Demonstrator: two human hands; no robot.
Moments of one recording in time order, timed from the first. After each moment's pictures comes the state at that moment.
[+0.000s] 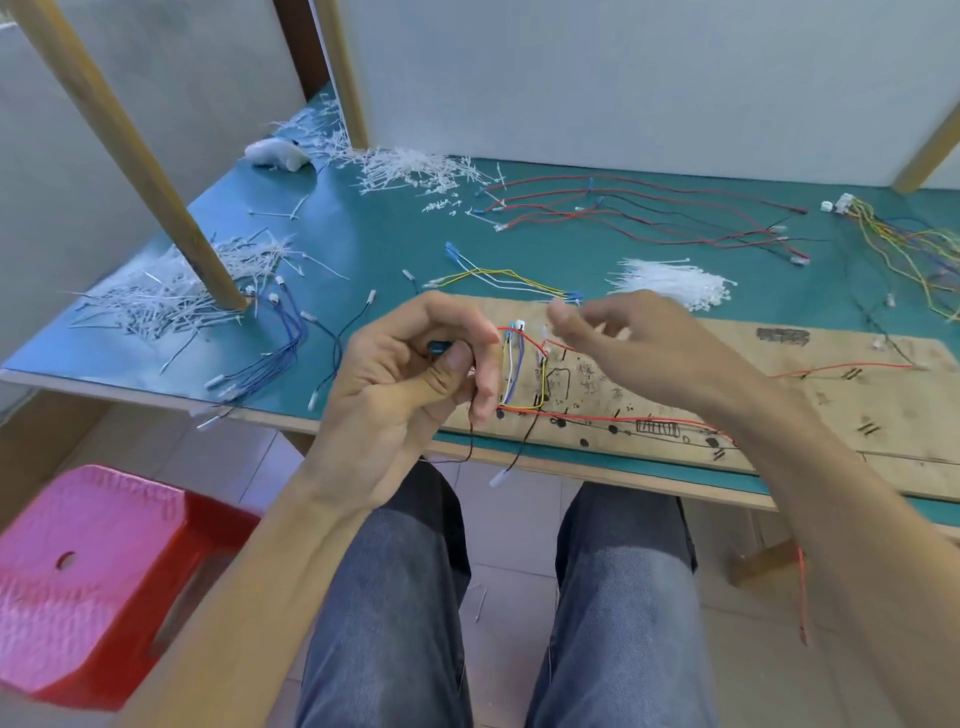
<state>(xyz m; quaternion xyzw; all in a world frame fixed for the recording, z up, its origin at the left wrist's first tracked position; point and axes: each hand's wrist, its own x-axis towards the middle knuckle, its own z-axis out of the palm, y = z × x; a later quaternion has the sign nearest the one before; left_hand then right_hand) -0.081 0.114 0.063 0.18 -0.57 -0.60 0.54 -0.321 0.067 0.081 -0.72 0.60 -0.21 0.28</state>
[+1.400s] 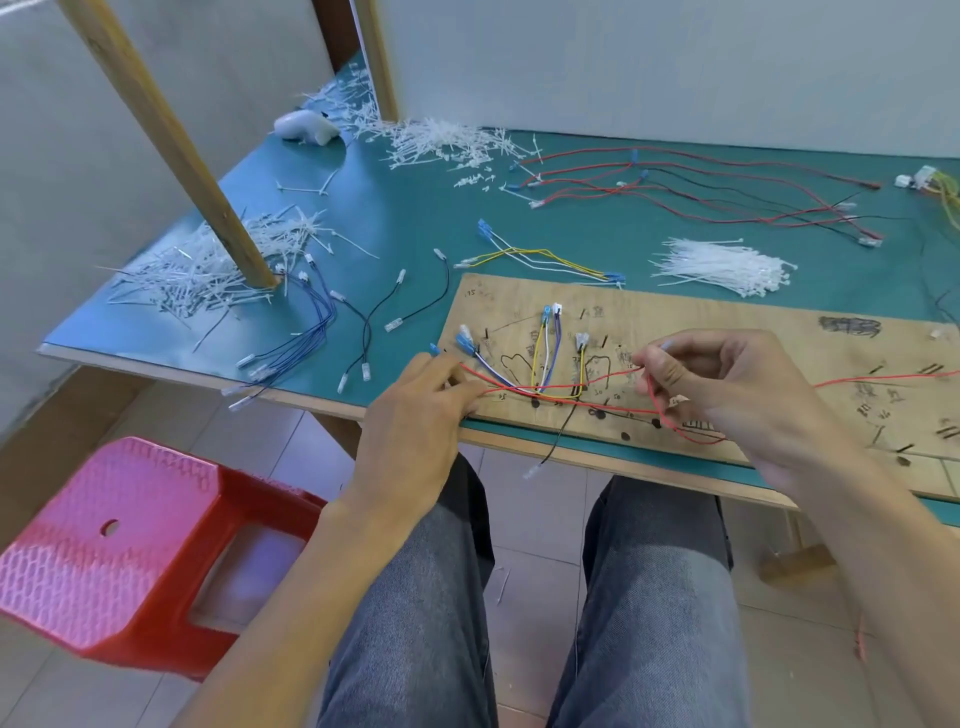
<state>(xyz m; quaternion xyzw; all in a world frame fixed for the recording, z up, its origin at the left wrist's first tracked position) -0.055 0.108 -0.017 0.57 -0.78 0.04 0.24 -0.349 0.086 0.020 -0.51 0.52 -0.43 0.53</state>
